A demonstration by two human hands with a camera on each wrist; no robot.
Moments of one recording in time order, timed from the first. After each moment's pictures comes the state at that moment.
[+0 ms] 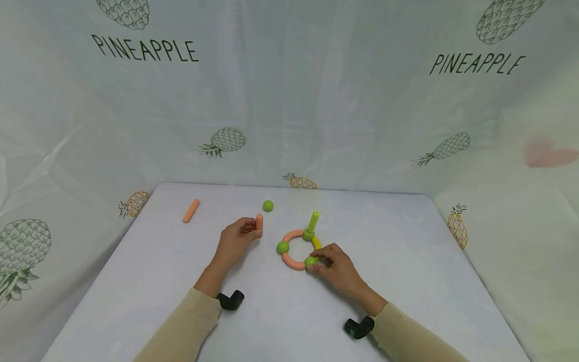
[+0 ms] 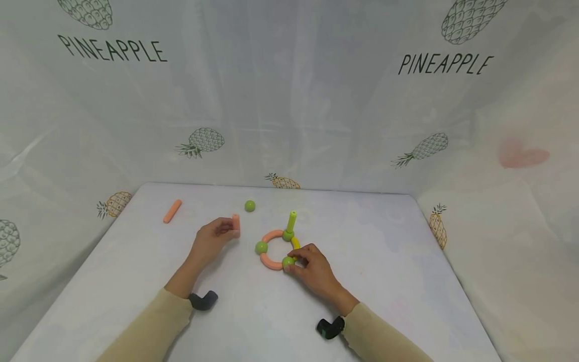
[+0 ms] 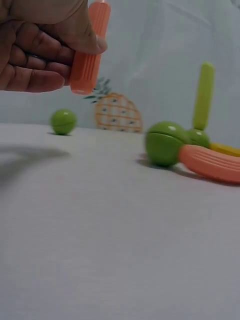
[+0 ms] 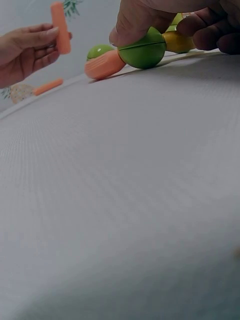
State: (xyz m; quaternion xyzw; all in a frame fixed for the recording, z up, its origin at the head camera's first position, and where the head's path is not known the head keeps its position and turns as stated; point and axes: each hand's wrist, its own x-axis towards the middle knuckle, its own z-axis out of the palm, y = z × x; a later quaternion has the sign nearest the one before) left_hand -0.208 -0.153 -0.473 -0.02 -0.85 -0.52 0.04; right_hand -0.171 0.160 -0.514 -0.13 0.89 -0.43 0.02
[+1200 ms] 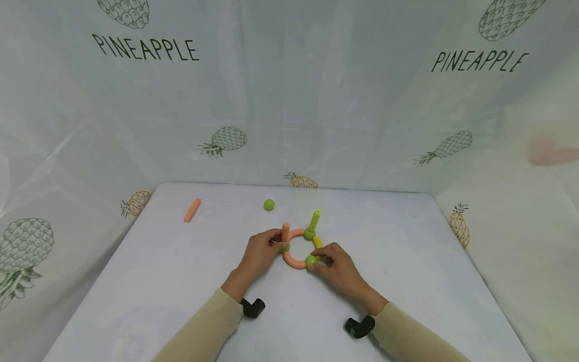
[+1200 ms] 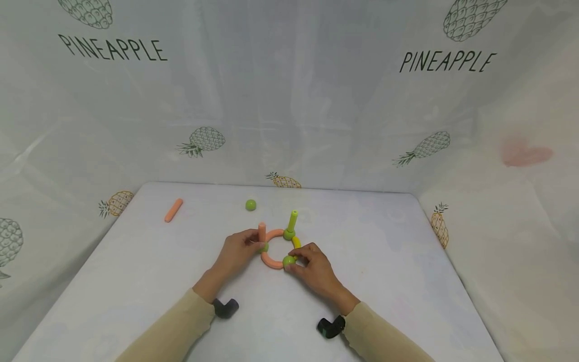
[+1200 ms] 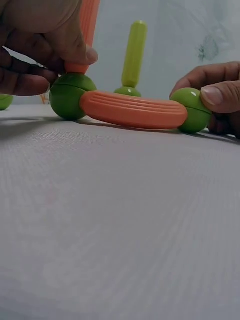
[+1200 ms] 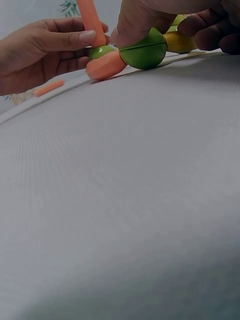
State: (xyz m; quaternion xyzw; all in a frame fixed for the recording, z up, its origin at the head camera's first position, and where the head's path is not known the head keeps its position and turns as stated) left_hand -0.203 -0.097 -0.501 -0.10 -0.87 -0.48 0.03; right_hand -0.172 0.161 -0.516 -0.14 0.89 -0.43 0.02
